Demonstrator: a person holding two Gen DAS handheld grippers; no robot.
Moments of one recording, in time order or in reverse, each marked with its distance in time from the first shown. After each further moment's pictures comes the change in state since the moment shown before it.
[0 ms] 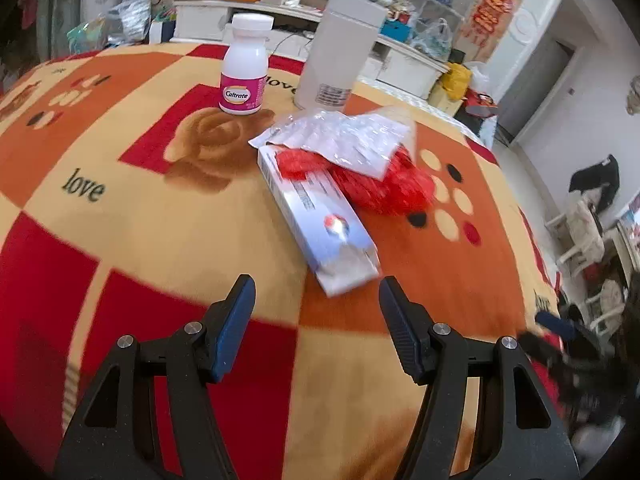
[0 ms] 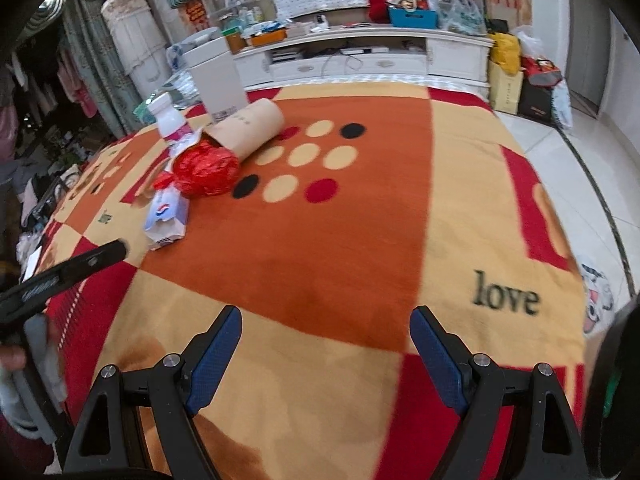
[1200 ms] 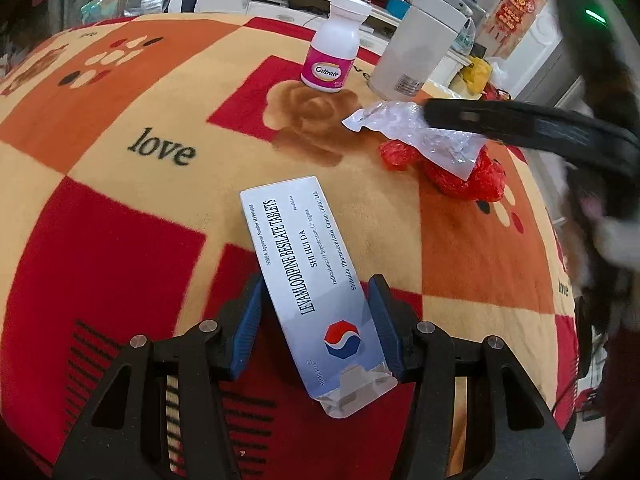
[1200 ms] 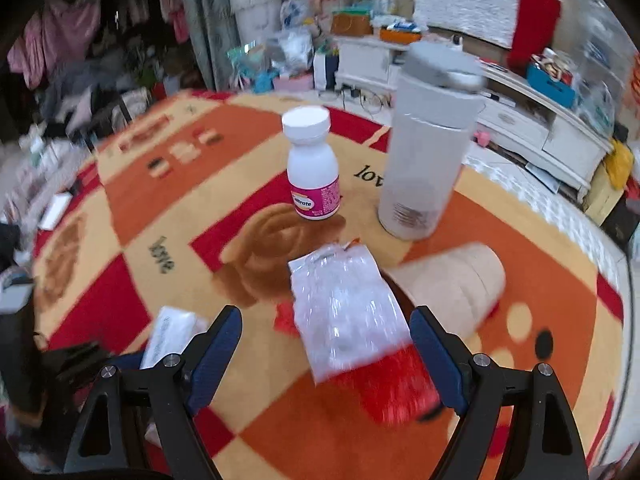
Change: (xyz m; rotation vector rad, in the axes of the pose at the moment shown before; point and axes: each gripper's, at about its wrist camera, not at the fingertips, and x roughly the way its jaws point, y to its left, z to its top) left arm -0.026 0.086 -0.013 -0.039 0.066 0.015; right arm 0.111 0.183 0.154 -0.430 0.090 0.070
